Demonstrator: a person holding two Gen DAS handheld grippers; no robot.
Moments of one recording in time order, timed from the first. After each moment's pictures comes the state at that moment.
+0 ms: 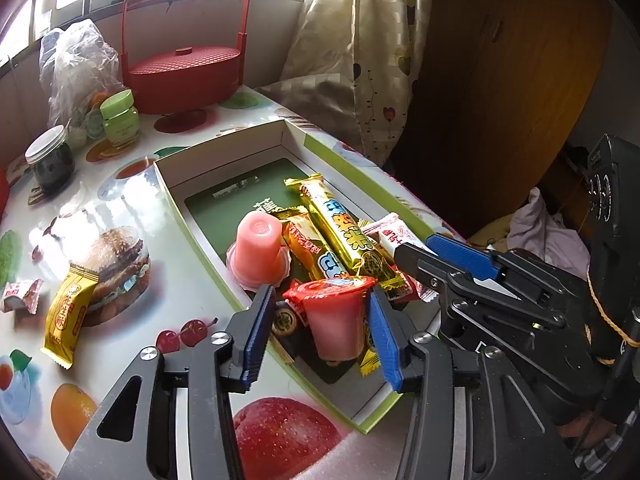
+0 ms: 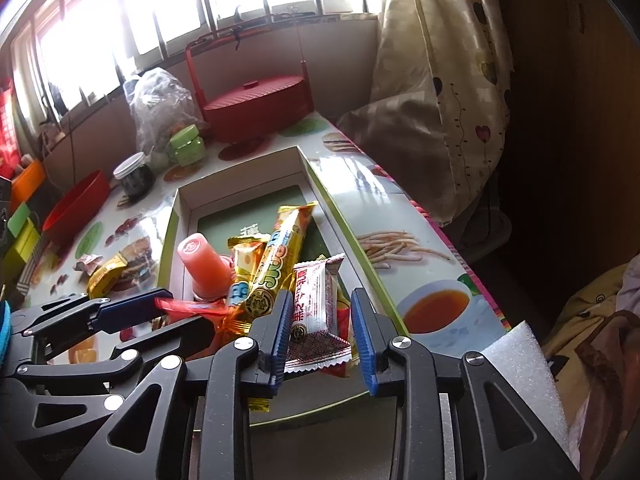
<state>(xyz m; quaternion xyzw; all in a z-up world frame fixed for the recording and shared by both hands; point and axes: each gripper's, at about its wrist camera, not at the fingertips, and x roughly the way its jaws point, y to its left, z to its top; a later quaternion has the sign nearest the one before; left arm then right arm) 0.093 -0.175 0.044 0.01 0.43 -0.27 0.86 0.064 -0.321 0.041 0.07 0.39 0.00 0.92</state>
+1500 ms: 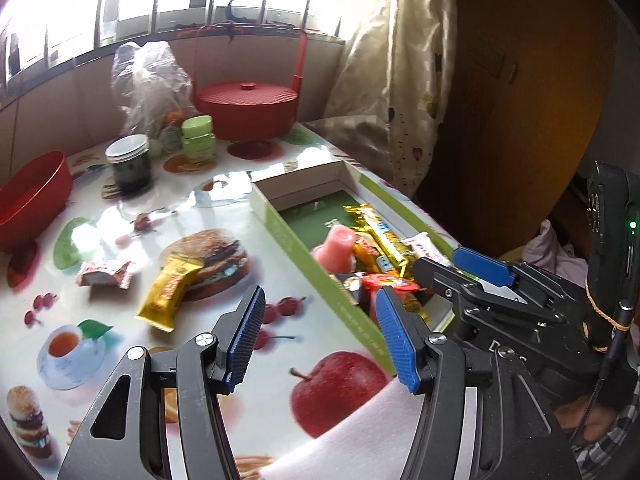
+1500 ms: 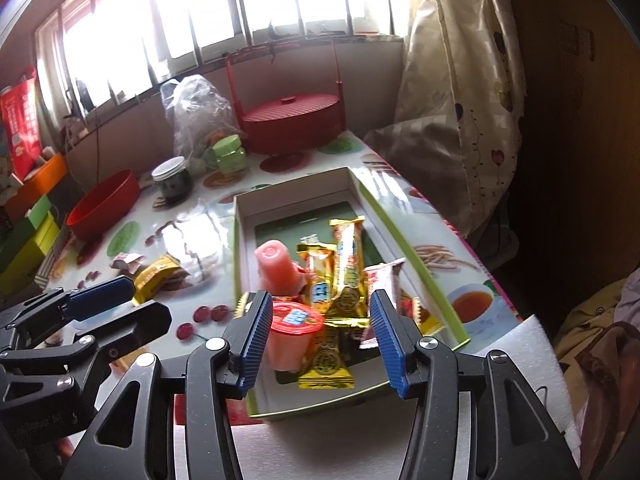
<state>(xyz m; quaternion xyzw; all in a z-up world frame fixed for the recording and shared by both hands) 0.058 -0.096 0.082 -0.02 0.39 -0.22 0.90 0.040 -0.274 0.073 0.06 0.37 0.03 0.93</state>
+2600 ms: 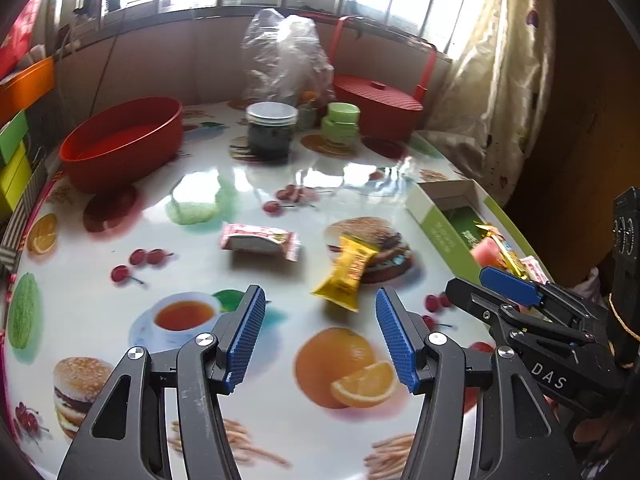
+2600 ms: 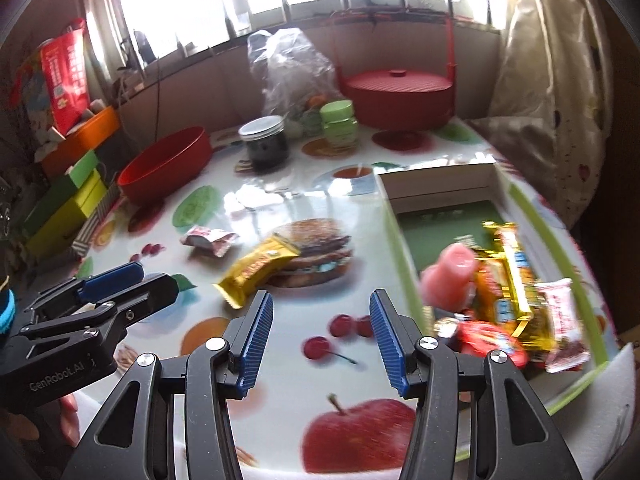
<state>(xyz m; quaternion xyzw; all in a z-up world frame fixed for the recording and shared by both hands) 0.077 0.033 0.061 -0.07 0.41 -0.10 0.91 0.082 -0.161 0.059 0.03 0.41 0.14 0.90</state>
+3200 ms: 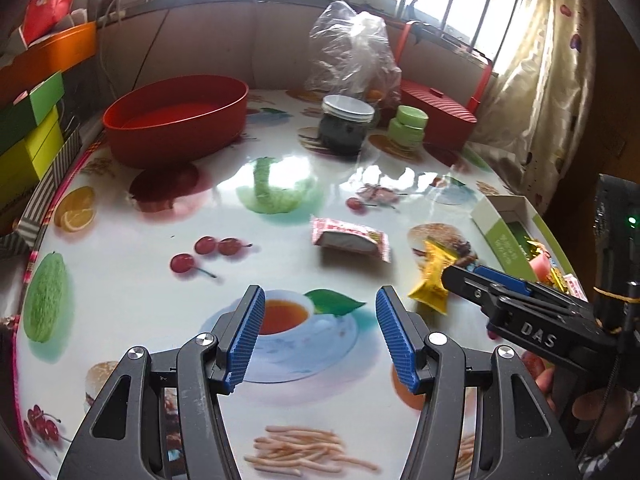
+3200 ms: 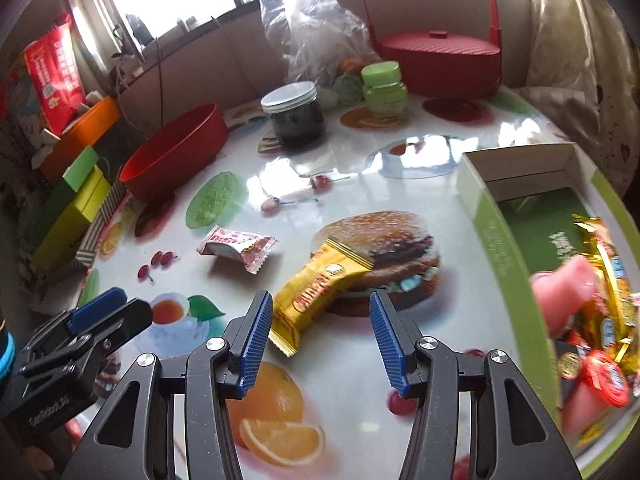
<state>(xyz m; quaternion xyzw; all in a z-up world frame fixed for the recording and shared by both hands) 0.086 0.094 0.040 -0.09 0.42 -0.05 0.90 0.133 -0.107 0.025 0.06 0.46 0.16 0.87</state>
